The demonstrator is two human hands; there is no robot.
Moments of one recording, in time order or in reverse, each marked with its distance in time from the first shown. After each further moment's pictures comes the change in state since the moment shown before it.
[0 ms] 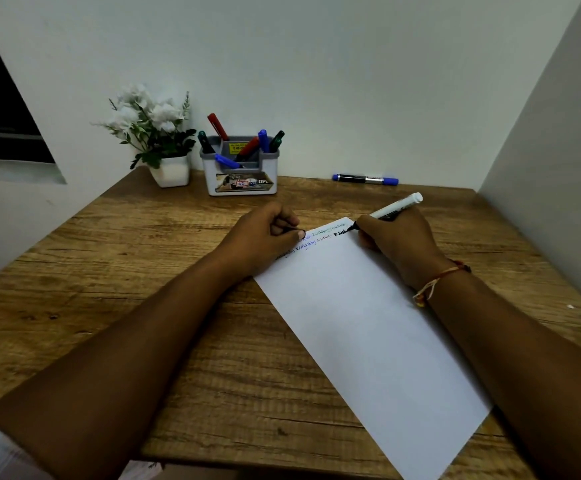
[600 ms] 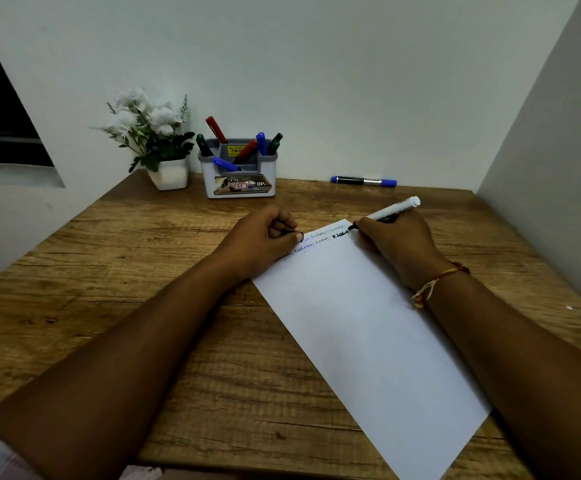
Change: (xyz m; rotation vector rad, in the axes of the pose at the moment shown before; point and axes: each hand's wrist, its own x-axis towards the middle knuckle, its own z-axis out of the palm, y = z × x) left_hand -0.001 0.000 0.000 -0.013 -0.007 0.007; right_hand 0.005 0.004 0.000 0.028 0.022 0.055
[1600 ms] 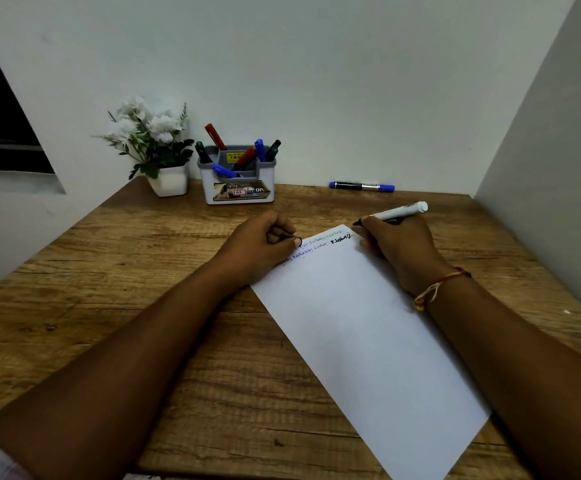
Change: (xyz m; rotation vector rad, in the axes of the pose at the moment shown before) left_hand 0.002 -0.002 0.000 0.007 0.015 -0.010; right_hand -0.006 -0.006 -0.004 0.283 -0.036 0.079
